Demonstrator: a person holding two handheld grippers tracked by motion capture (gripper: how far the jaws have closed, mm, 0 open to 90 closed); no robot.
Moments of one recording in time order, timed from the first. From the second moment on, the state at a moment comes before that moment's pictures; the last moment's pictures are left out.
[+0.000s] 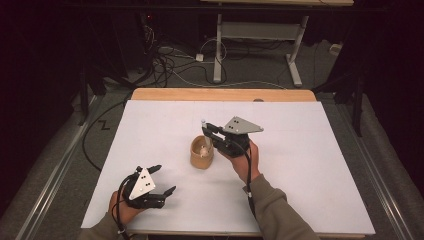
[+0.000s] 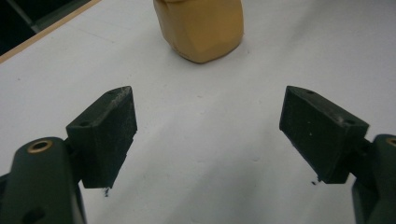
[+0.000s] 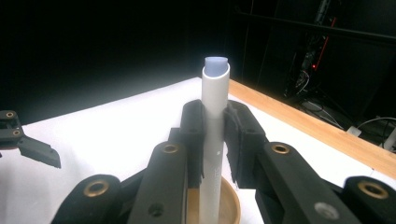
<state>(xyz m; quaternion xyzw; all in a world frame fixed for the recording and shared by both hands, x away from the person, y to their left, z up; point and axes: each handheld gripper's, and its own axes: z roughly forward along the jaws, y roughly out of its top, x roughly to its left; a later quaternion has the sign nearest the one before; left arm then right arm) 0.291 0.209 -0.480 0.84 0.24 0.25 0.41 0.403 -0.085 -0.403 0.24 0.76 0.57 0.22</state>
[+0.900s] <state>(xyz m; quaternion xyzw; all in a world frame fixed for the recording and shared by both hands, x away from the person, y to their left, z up) 0.291 0.208 -0.481 0.84 0.24 0.25 0.41 0.392 -0.099 -0.401 0.26 0.74 0.57 0.25</state>
